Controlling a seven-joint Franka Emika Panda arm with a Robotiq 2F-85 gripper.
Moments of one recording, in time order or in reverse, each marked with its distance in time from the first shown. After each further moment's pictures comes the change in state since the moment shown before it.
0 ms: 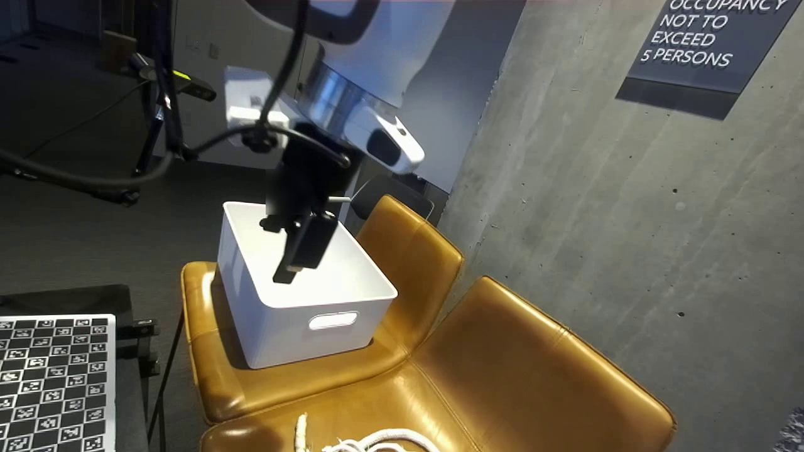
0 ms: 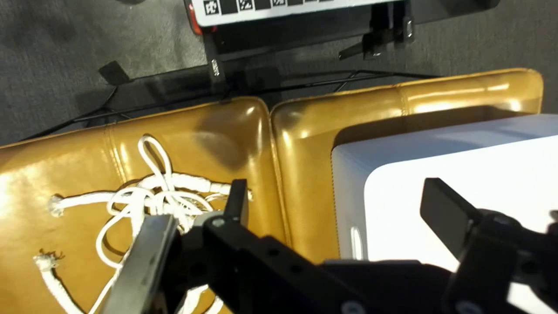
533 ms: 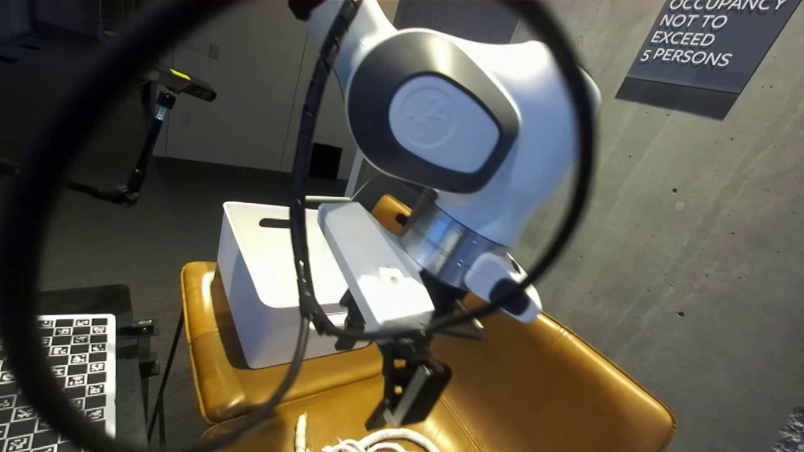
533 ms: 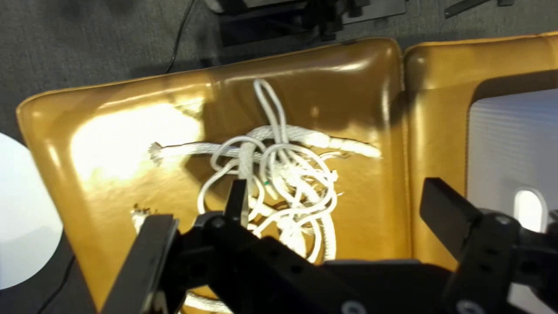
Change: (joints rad) arm -0.166 0.365 -0.046 0.262 -0.033 0.082 -0.234
